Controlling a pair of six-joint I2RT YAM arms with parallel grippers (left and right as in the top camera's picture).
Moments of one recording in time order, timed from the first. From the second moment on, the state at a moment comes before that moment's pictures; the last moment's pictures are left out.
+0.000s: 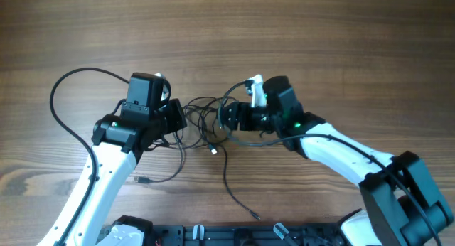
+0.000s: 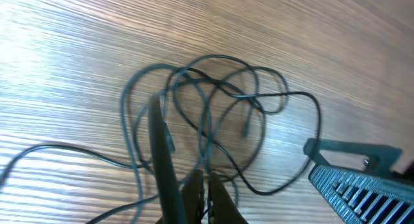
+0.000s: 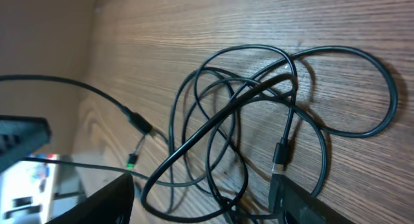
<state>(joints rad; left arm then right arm) -0.26 1.22 0.94 -0.77 0.10 -0.56 0.56 1.62 0.77 0.14 -0.52 0.68</state>
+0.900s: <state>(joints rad) -0.26 1.47 0.90 -0.59 0.26 -0.57 0.71 1.55 0.77 0.18 -0.42 0.63</state>
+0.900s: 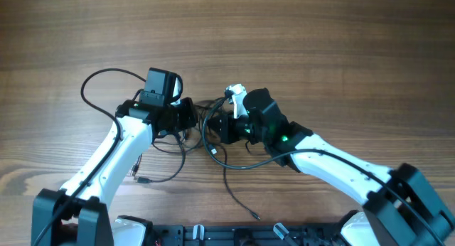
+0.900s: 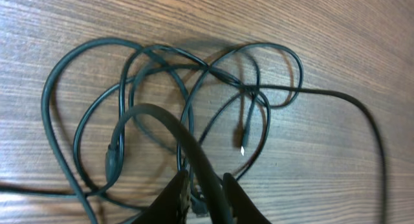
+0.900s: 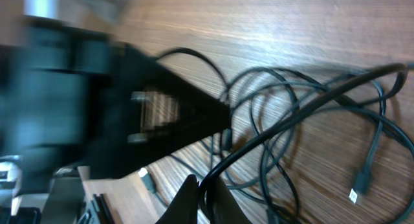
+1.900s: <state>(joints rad) -0.16 1.74 0.91 -0.59 0.27 -0.58 -0.37 1.02 0.77 -0.26 -0.42 0.77</state>
